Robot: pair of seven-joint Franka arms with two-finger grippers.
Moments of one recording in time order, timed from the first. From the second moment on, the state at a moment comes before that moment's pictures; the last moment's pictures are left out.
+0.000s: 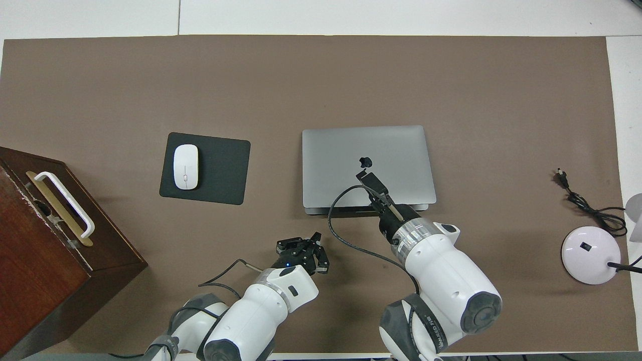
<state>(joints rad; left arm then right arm) -1.05 0.11 0.14 -2.66 -0.28 3.48 -0.25 0.10 0.02 0.45 -2.57 0.12 3.36 1.41</state>
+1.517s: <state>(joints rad) -0.90 0.25 0.14 -2.51 -0.12 3.49 -0.23 0.10 0.06 0.45 -2.56 0.12 3.38 1.38</state>
